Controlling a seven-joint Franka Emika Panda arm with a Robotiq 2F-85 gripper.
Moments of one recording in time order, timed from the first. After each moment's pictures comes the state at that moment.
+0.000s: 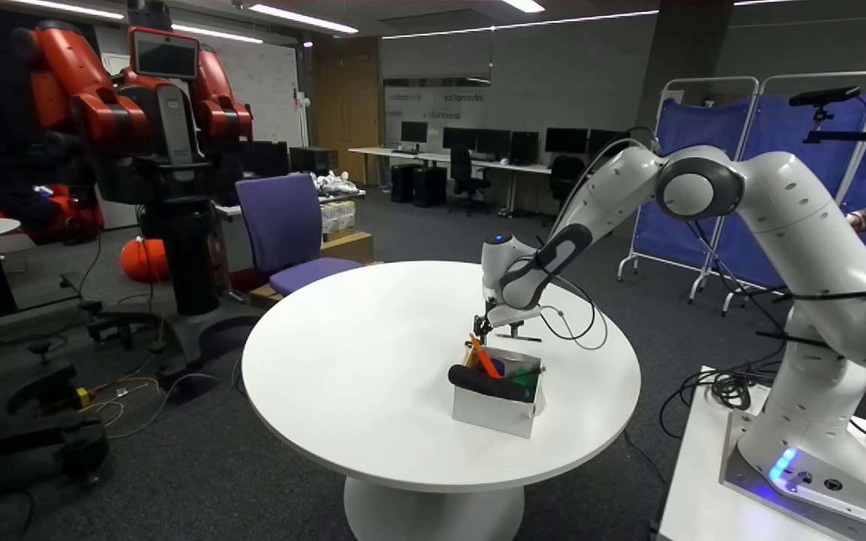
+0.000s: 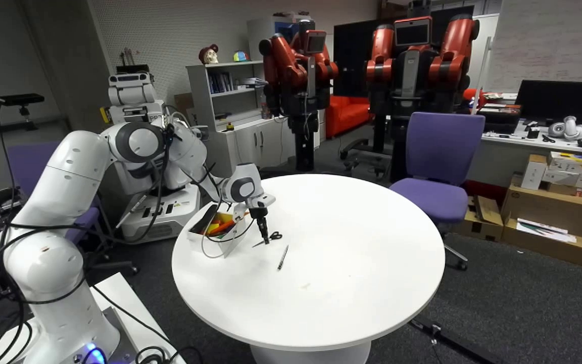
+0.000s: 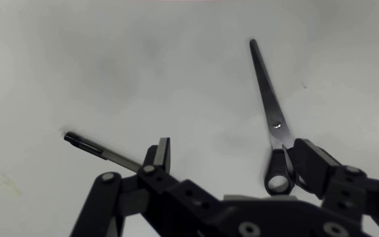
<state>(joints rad) 0.21 0.71 -0.20 -1.81 -0.15 2.53 0.80</state>
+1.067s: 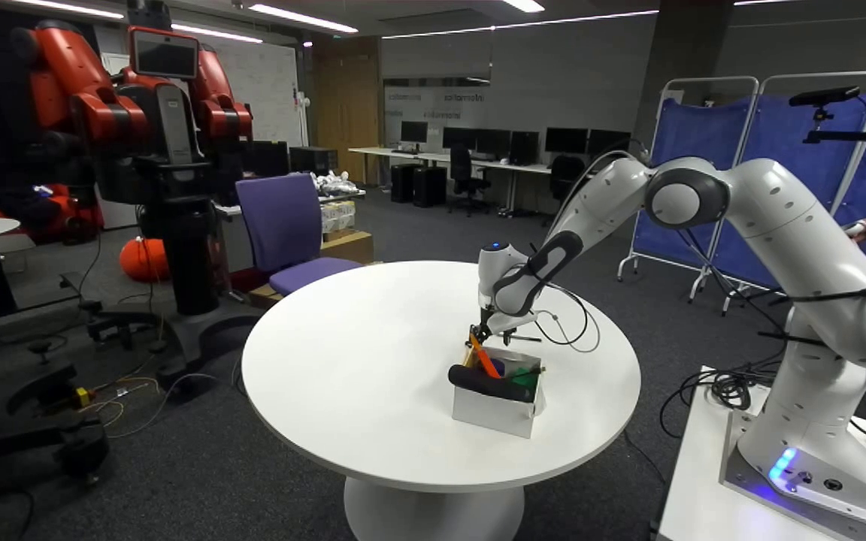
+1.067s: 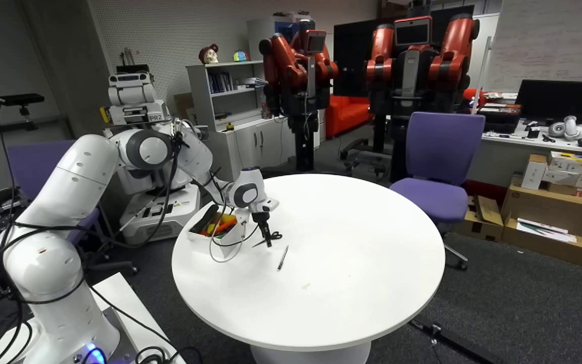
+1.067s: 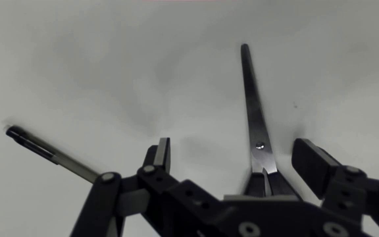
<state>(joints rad) 0.16 0.79 -0.15 -1.74 -0.09 2.55 0.61</state>
